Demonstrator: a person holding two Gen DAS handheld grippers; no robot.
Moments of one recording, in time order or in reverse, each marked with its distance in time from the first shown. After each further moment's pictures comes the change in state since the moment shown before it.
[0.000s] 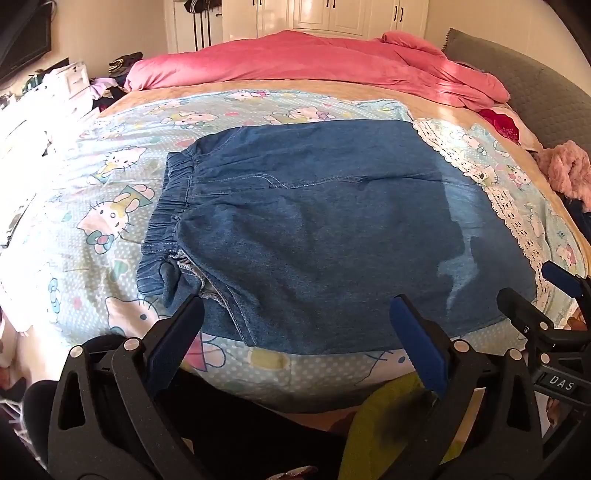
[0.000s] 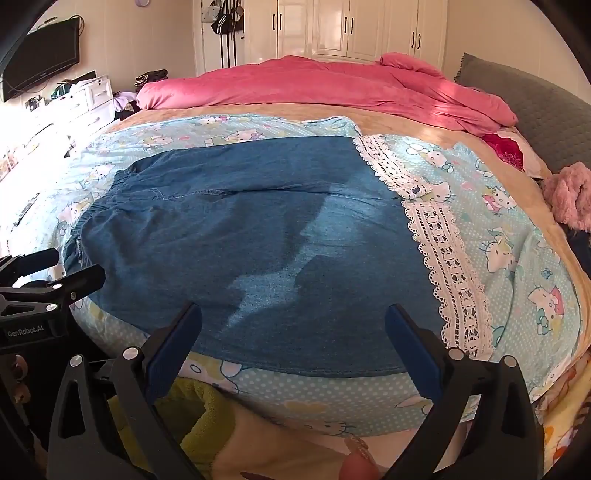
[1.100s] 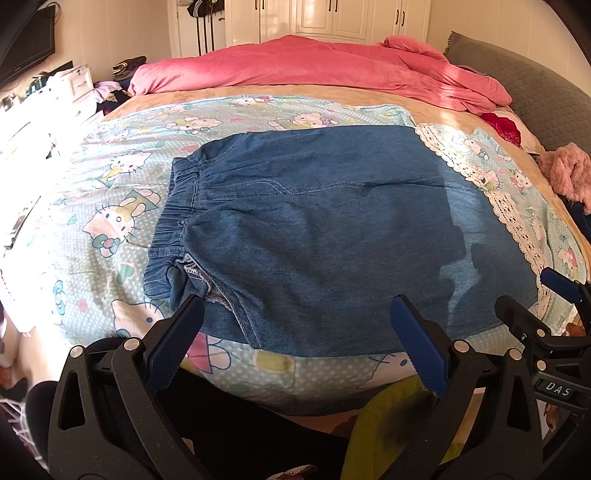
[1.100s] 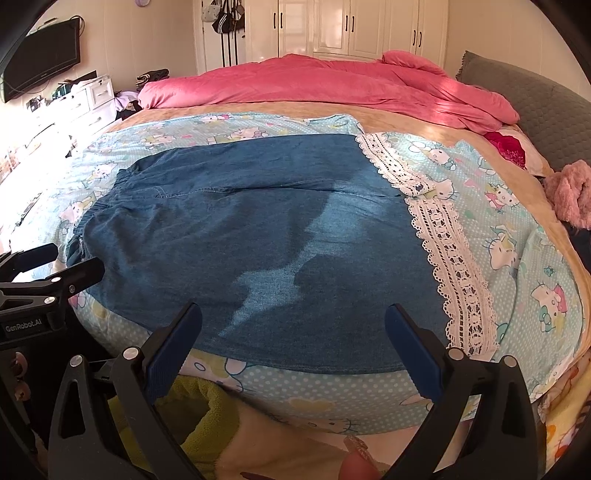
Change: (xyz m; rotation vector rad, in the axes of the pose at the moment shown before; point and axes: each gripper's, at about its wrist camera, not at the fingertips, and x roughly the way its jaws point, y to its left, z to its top) left arm -0.005 0.003 0.002 0.002 -0.013 0.013; right arm 0.001 0.002 -0.001 -0.003 0.006 0.005
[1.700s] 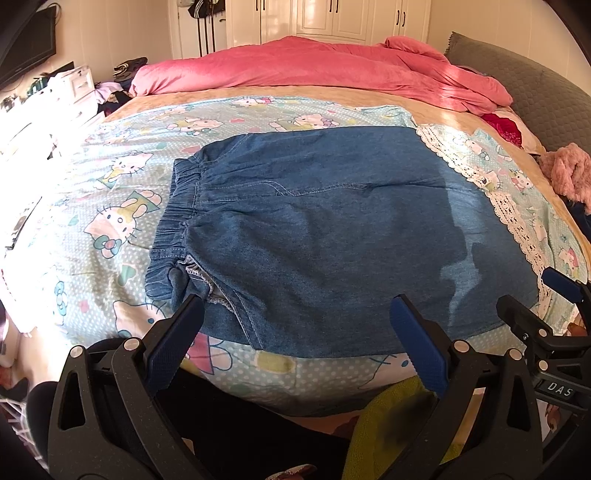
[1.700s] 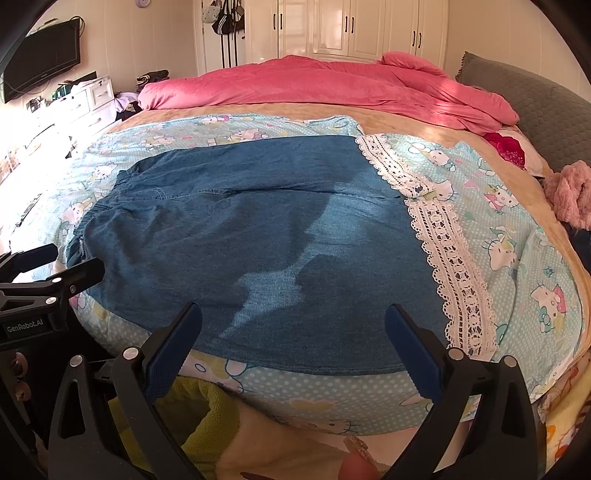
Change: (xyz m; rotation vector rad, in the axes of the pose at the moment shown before) left arm 0.000 0.000 0.000 0.000 -0.003 0.004; right arm 0.000 0.001 0.001 0.002 -0.003 0.000
